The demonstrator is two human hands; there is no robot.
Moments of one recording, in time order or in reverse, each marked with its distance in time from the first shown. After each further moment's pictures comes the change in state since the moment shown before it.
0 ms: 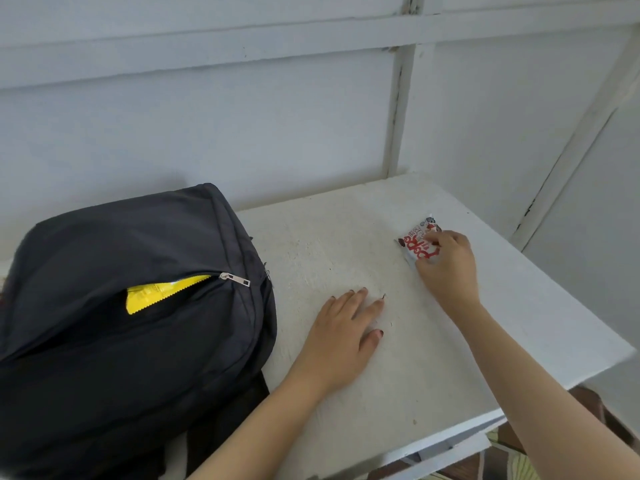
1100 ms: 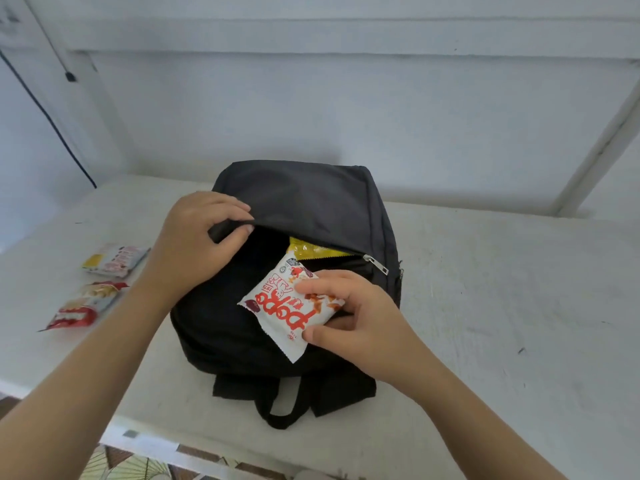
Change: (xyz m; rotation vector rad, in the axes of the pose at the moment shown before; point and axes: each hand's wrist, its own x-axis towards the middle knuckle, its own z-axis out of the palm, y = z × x) left_hand -0.179 -0.140 -0.201 0.279 0.759 -0.355; right_hand -0.139 -0.206 0.044 0.516 -1.094 -0.493
